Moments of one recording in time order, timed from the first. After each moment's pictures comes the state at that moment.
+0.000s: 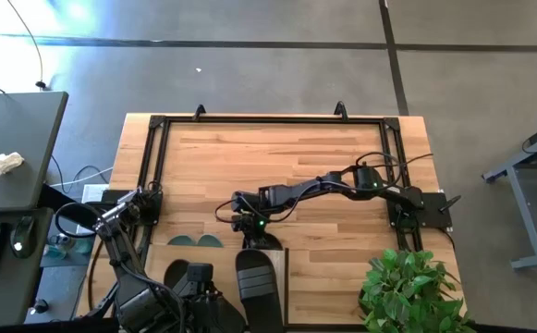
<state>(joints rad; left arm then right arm) -0.82 2.11 2.36 -1.57 -0.49 -0.82 0.06 2.41 1.75 -0.28 -0.79 0.13</state>
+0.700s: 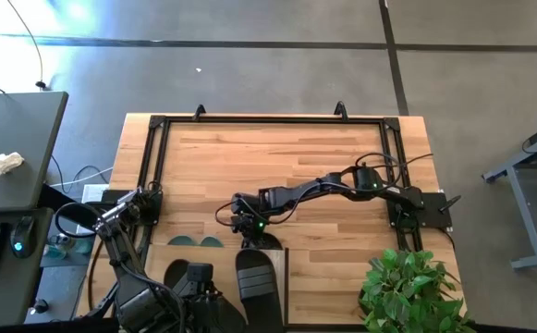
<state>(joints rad) -0.82 2.11 2.36 -1.57 -0.49 -0.82 0.05 2.42 1.75 -0.25 -0.70 0.09</state>
